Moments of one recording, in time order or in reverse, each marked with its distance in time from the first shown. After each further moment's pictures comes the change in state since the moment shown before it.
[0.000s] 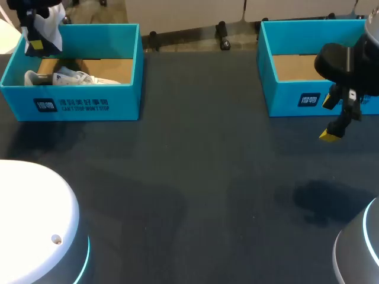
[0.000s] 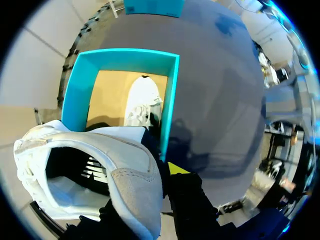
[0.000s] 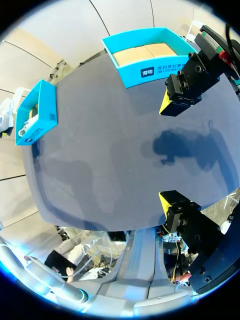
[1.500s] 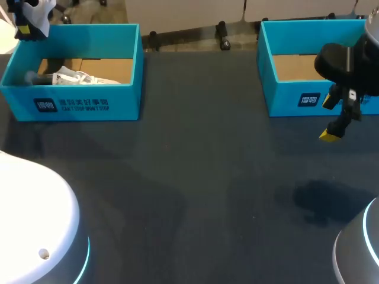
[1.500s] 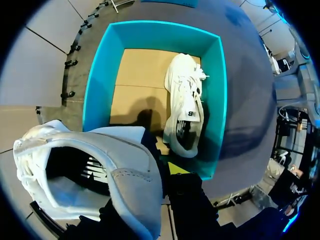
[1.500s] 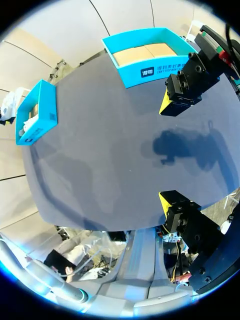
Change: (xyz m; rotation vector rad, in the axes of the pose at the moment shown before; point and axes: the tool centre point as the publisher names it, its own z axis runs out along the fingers) left arm -0.121 0.052 0.024 -0.048 -0.022 0.028; right arm 0.000 0.000 0.000 0.000 0.000 0.000
